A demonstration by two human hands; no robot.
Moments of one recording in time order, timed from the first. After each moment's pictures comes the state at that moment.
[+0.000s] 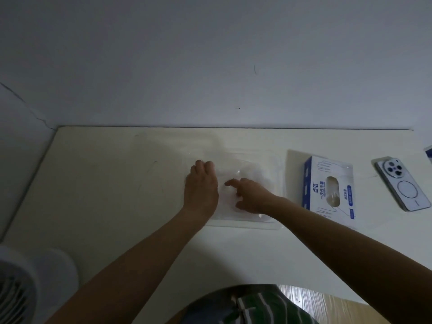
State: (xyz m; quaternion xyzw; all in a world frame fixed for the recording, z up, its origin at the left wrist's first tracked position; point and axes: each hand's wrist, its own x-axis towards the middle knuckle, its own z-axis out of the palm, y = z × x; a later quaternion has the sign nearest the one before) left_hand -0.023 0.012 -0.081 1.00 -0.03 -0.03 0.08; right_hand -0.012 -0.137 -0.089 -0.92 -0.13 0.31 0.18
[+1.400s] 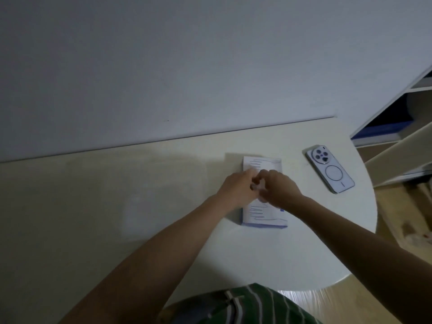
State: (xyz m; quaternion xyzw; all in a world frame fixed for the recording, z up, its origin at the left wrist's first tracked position) left_hand -0.008 -0.208 -0.058 0.89 -0.23 -0.26 0.29; right_hand -0.034 -0.347 -0.076 -0.97 0.08 0.17 0.15
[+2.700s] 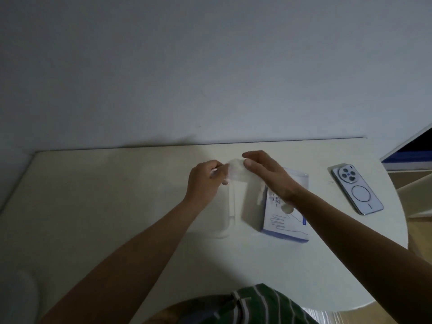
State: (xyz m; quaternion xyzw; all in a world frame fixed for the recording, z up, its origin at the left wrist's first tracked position) left_hand 0.000 -0.097 -0.043 0.86 -0.02 -0.02 0.51; right_hand -0.009 -0.292 -0.027 -0.81 -0.02 0.15 0.56
